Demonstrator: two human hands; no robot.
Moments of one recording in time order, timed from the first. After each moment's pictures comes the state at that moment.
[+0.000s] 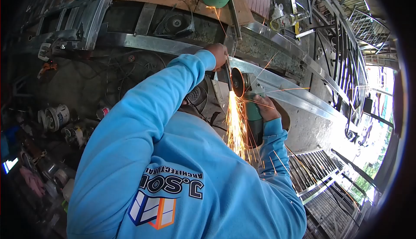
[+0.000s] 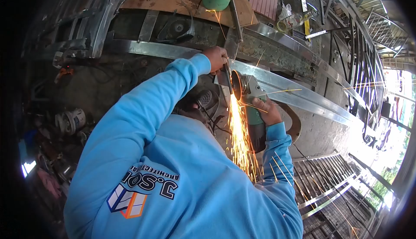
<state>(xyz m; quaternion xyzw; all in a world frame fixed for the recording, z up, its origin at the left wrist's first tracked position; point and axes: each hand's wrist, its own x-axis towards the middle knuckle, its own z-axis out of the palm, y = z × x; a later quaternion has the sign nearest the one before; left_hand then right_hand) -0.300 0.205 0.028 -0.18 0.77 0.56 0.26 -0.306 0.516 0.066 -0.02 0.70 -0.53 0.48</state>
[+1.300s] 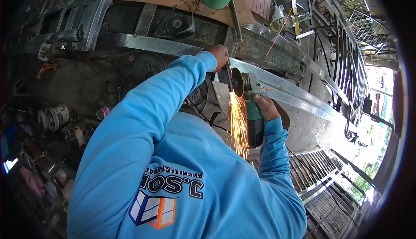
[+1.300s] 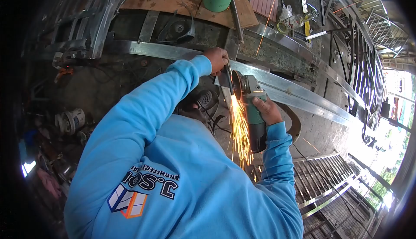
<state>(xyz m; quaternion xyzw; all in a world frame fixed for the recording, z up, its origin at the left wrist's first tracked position) -0.301 0.205 0.028 -0.17 0.78 0.54 0.26 -0.306 0.500 0.076 -0.03 0.69 -0.55 0.47</state>
